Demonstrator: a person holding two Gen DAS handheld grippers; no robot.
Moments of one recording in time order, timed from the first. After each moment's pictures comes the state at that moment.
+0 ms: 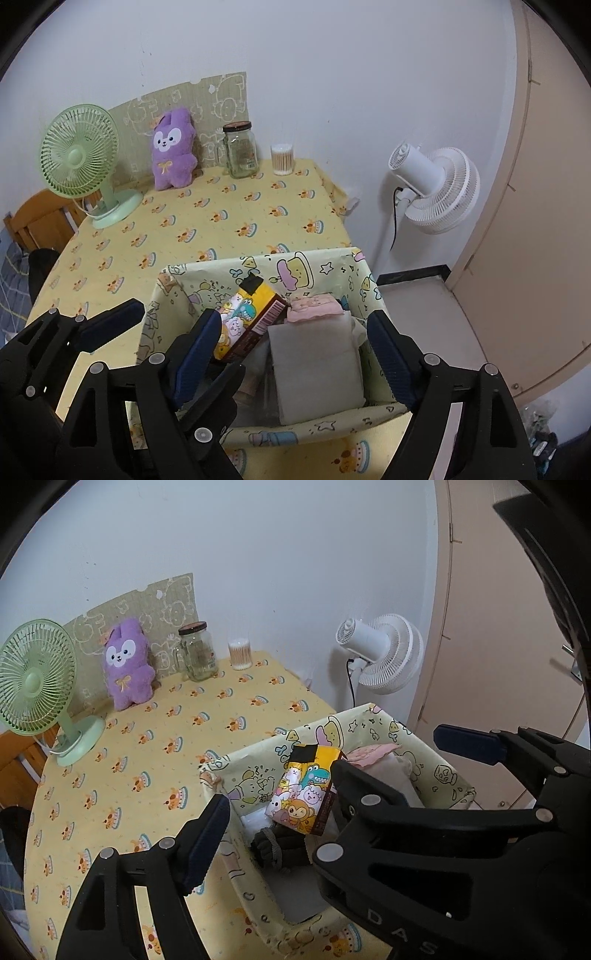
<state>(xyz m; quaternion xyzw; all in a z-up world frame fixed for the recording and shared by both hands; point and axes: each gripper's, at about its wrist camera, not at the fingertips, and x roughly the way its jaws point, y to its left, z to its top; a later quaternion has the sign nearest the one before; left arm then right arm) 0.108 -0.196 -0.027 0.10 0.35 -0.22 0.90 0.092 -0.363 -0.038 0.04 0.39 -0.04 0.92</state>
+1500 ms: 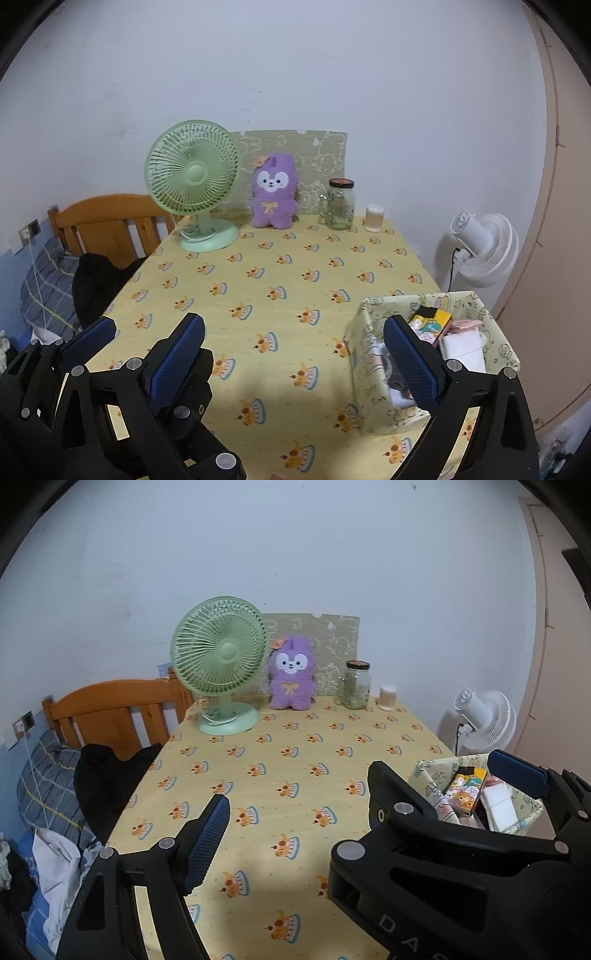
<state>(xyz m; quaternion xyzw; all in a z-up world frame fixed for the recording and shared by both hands) 0.040 0.002 0.010 0.01 0.27 -0.03 0.96 0.037 -0.170 0.011 0.01 0.28 0.02 0.96</state>
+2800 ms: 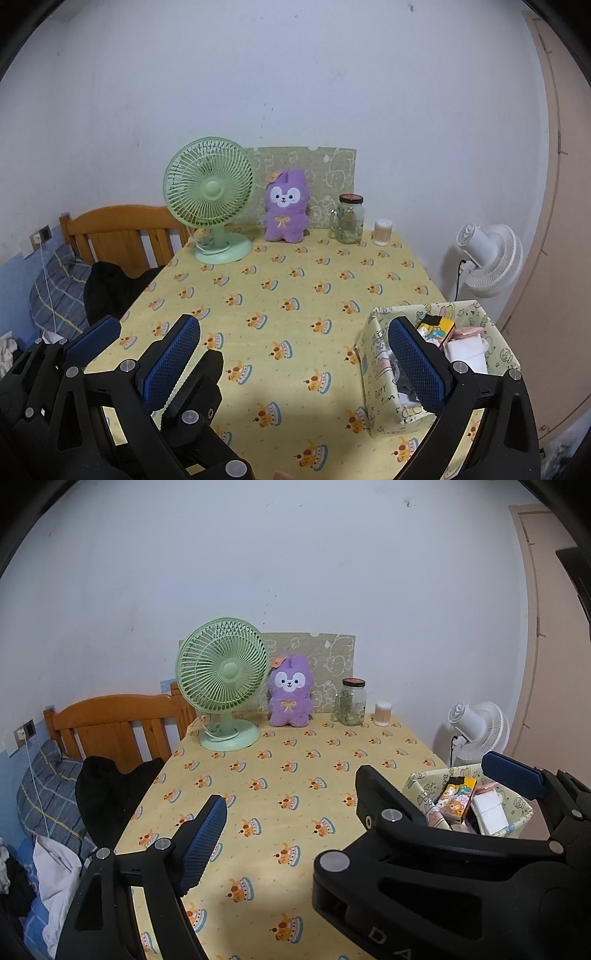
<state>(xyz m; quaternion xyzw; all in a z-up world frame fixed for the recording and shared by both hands) 0.021 0.004 0.023 0.01 0.24 -0.04 0.97 0.018 -0.162 0.024 0.01 0.26 0.03 0.97</state>
